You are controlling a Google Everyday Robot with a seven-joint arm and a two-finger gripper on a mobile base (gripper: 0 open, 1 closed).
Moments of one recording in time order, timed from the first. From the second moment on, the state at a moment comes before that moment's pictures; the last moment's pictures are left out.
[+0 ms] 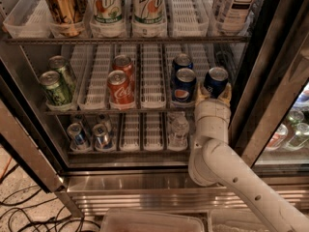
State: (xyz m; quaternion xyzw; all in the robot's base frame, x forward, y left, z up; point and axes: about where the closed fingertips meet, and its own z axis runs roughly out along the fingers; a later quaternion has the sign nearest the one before) arm 0.638 -0.212 0.835 0.09 0.65 -0.09 0.75
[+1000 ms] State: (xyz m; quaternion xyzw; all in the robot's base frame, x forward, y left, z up) arm 0.615 -0.208 0.867 0.08 0.62 -0.06 0.78
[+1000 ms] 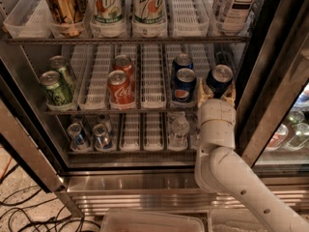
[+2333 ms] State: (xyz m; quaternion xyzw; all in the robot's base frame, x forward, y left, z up) arm 0.540 -0.221 0.868 -0.06 0.63 -0.03 0.78
